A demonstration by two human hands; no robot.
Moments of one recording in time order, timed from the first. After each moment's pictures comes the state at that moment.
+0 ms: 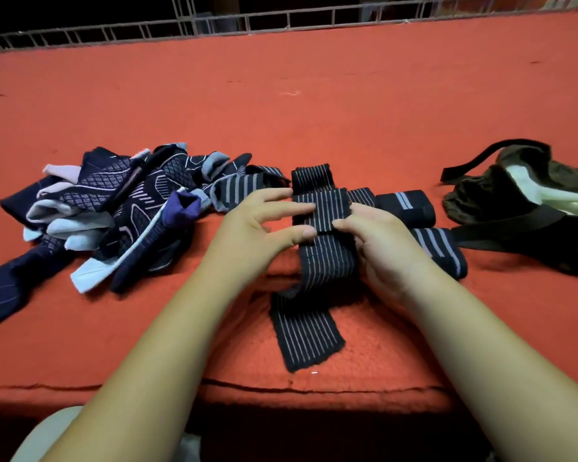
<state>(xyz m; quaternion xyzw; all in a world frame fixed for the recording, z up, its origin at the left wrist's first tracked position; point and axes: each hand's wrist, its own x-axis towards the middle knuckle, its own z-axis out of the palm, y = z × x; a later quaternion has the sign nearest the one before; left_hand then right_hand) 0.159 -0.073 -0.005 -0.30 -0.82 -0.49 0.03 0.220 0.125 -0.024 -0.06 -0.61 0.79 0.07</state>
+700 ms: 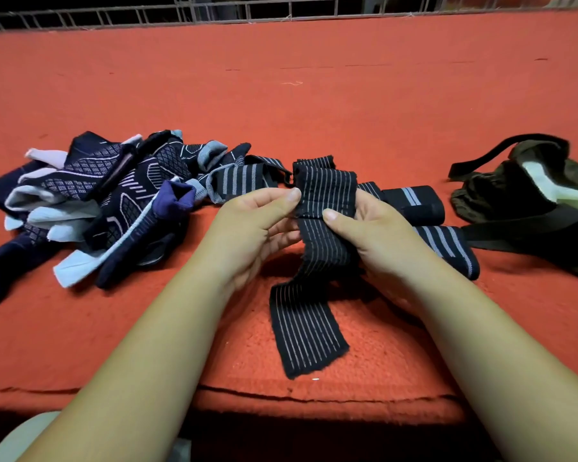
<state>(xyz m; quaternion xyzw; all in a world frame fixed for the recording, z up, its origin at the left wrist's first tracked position) 0.159 -0.061 -0.004 -0.11 -0.61 -0.76 -0.19 0.213 0.127 -0.028 0.00 -0.70 0.71 0.05</state>
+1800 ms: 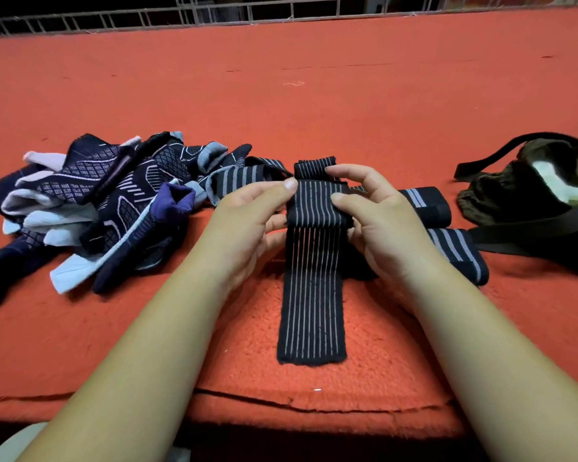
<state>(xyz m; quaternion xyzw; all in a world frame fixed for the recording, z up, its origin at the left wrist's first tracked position) 0.146 -0.058 -0.006 -0.12 -0.61 -0.76 -0.17 0.194 0.124 -0.021 -0.01 -0.64 0.76 0.13</state>
